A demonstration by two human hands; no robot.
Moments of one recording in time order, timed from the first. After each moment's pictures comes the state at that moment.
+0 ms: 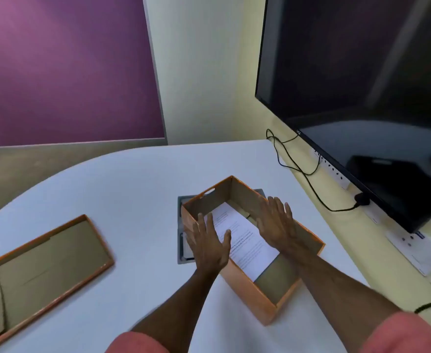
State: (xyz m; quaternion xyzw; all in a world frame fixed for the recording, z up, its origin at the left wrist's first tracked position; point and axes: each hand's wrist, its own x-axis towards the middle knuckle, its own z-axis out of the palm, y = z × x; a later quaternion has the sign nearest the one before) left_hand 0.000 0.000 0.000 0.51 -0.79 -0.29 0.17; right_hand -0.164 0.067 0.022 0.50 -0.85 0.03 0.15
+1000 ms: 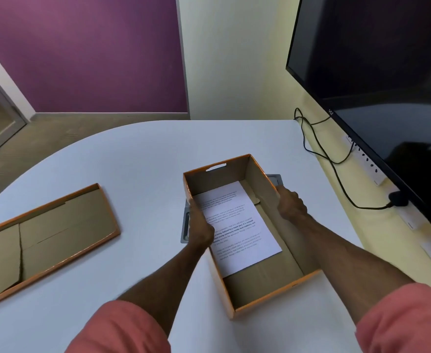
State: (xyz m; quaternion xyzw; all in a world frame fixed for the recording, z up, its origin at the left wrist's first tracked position) left_hand 0.001 -0.024 0.000 0.53 -0.63 -0.48 0.30; right_hand -0.226 0.022 0.011 0.41 -0.89 0.10 -0.16
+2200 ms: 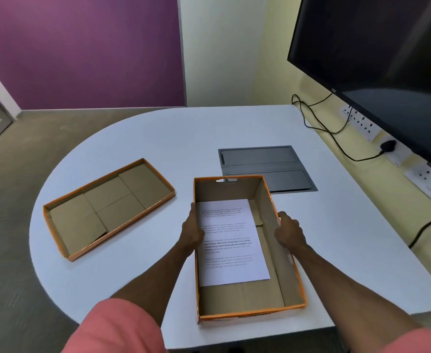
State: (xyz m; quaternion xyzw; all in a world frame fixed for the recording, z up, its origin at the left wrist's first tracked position) left_hand 0.297 0.025 -0.012 0.44 -0.70 -0.55 0.16; right_hand 0.076 0.158 -0.019 0.29 -0.92 0.15 -0.20
